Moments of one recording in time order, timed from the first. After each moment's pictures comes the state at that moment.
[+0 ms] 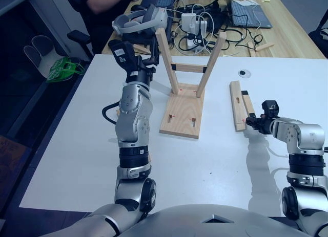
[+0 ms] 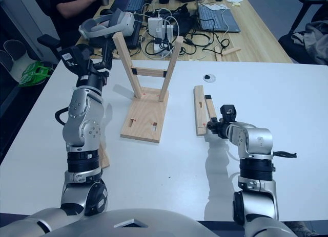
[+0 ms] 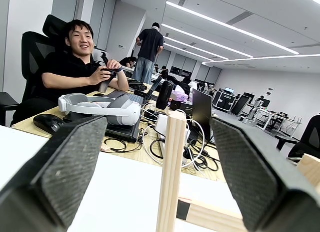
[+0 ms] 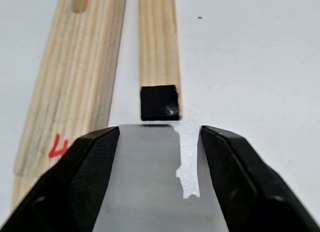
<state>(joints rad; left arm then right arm) -0.44 -0.04 0.14 -0.10 -0.24 0.29 0.06 -0.32 -0.38 -0.14 0.00 0.22 1.22 0.23</state>
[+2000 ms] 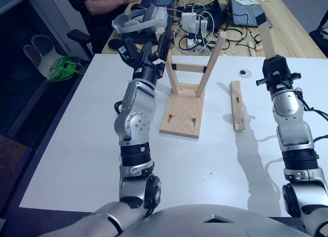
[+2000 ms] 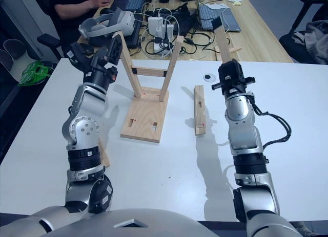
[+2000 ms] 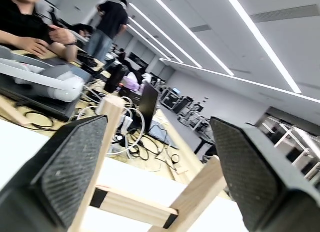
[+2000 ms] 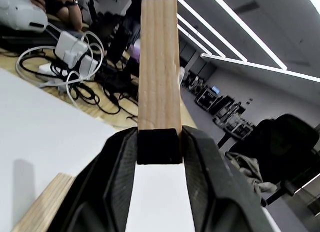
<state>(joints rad) -0.48 -0.10 0.21 -0.13 -0.59 0.43 -0.05 -0.37 -0.43 0.03 0.04 -0.22 0.19 0.01</state>
